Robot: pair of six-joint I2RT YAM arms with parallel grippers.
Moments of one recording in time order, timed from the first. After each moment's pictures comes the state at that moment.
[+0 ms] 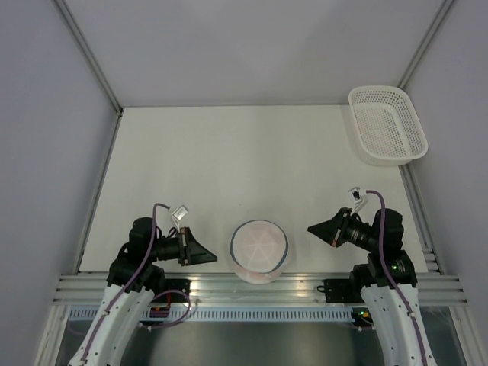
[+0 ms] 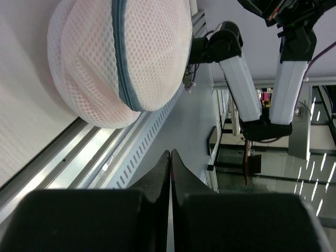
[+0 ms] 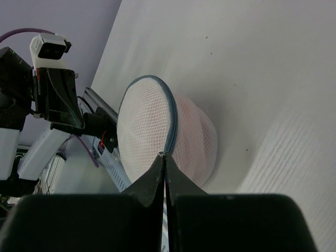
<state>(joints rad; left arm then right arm) -0.29 0.18 0.24 -0.57 0.96 -0.82 0.06 0.26 0.36 -0.48 -0.84 0.58</state>
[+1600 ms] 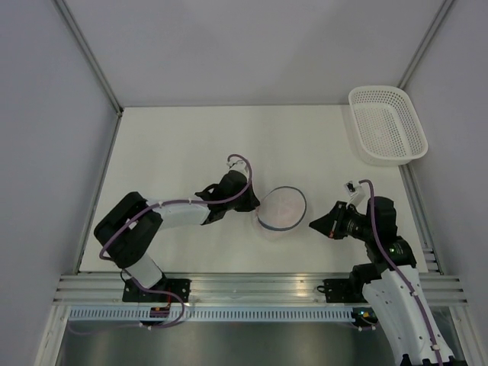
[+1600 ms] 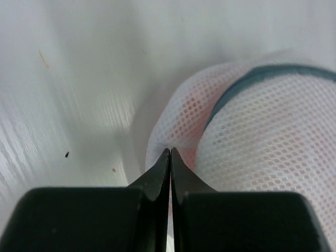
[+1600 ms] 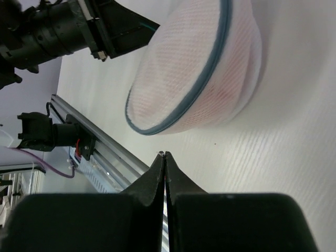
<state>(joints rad) -0.81 1.63 0.78 0.16 -0.03 -0.70 0.10 0.46 0.42 -0.53 -0.72 0.51</state>
